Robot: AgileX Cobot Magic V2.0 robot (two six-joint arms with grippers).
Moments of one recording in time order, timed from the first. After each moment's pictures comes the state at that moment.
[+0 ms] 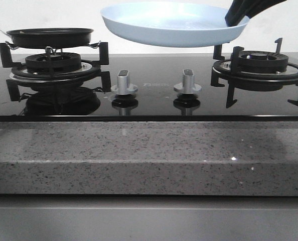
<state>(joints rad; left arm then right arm) -0.09 0.66 -0.77 -0.17 0.58 -0.05 0.20 1.51 -1.35 0.45 0.87 -0.05</state>
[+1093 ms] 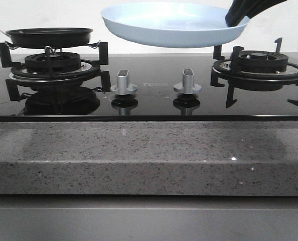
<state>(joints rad) 0.38 1.43 -1.13 -1.13 0.77 0.66 0.20 1.51 -1.35 0.45 0.87 -0.06</state>
